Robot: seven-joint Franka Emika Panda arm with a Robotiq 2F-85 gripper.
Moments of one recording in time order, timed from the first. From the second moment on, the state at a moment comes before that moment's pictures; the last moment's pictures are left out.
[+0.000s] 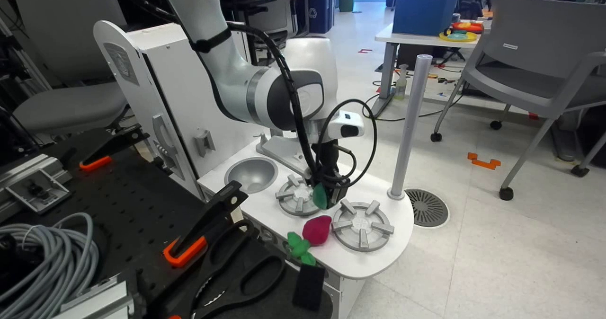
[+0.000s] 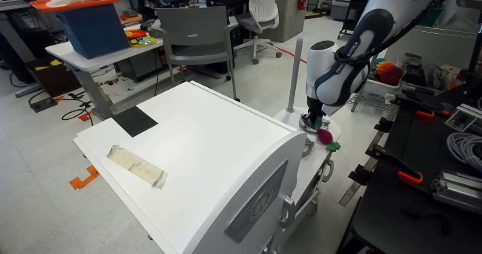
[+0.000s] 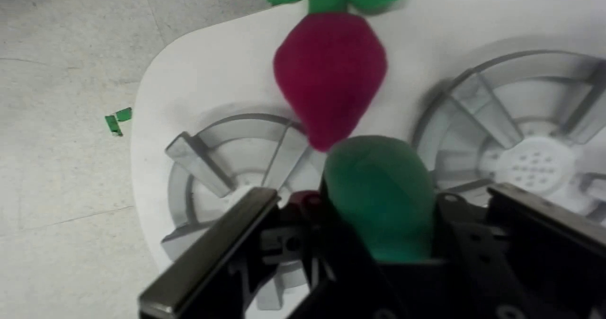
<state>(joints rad) 0.04 1.17 -0.18 -1.69 -0.01 2.80 0.15</state>
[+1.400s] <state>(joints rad) -0.04 1.41 -0.23 -1.30 0.00 2.58 0.29</state>
